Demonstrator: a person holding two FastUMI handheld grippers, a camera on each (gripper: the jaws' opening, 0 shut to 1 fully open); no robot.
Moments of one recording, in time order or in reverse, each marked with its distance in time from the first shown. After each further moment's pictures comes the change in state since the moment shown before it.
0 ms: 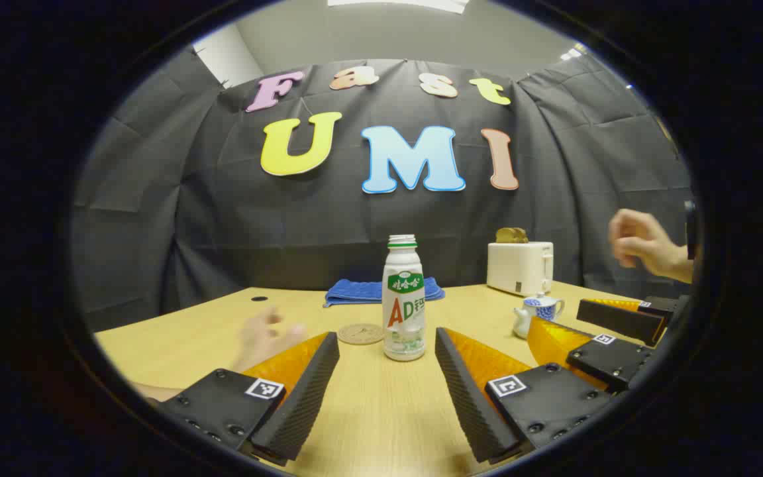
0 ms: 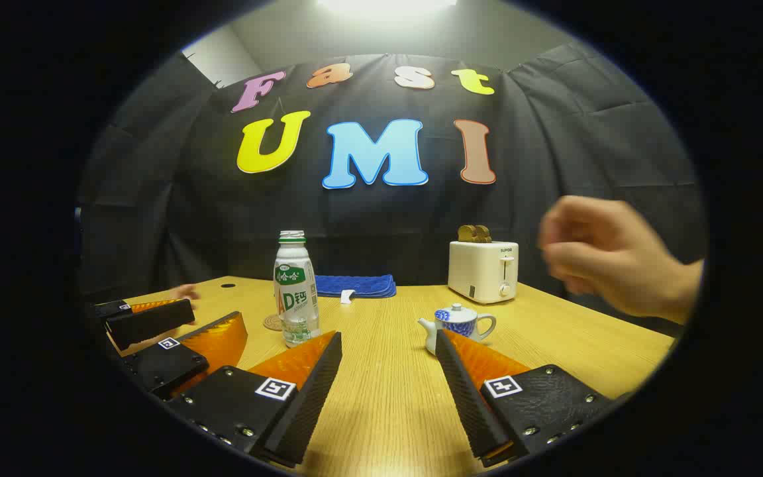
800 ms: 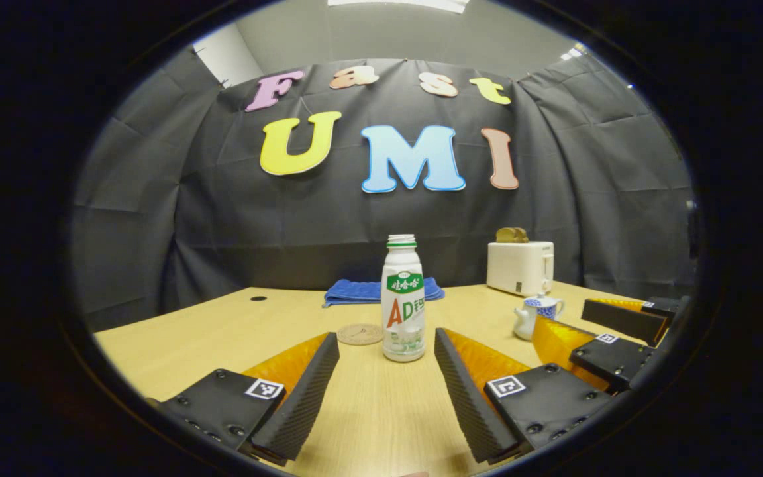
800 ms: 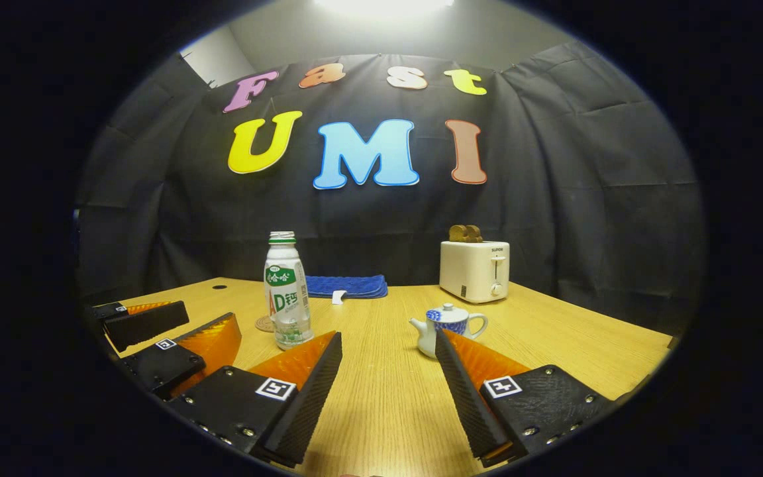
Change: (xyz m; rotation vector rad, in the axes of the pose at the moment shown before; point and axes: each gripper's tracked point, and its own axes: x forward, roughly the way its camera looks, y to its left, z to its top) left arm 0.005 0.000 -0.001 0.004 0.008 0.008; right arm -0.003 0.002 0.000 -0.003 -0.005 0.002
